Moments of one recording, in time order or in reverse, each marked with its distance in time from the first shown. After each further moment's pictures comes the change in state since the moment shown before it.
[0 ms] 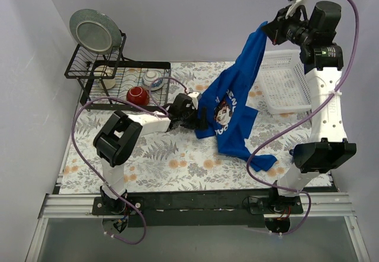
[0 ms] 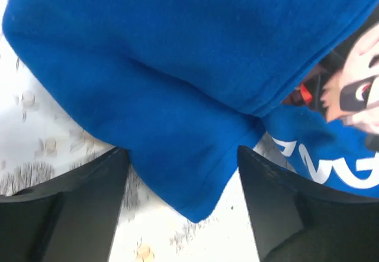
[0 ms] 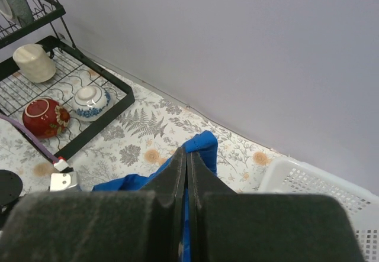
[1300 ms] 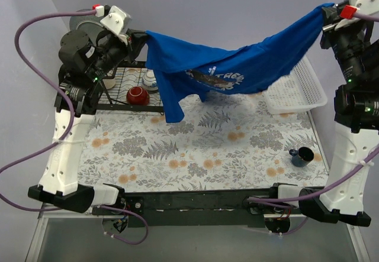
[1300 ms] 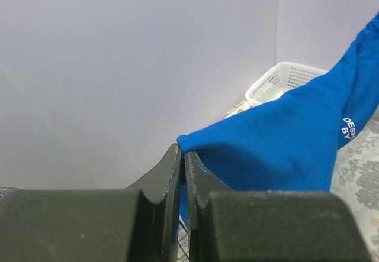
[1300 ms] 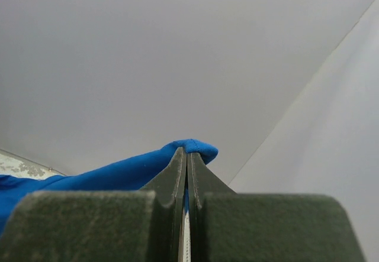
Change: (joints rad) left arm 0.375 -0.562 0.745 -0.428 0.180 0.561; right arm -0.064 -0.406 -0.028 0.074 0.299 -0.261
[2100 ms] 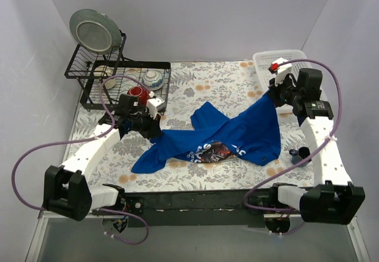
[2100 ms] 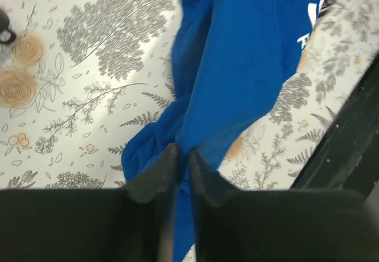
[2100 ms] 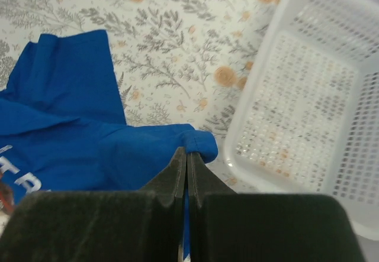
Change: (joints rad) left arm 0.000 -0.158 -0.958 -0.216 0.215 0.109; right arm 0.023 -0.132 -0.867 -0.079 -0.110 -0.083
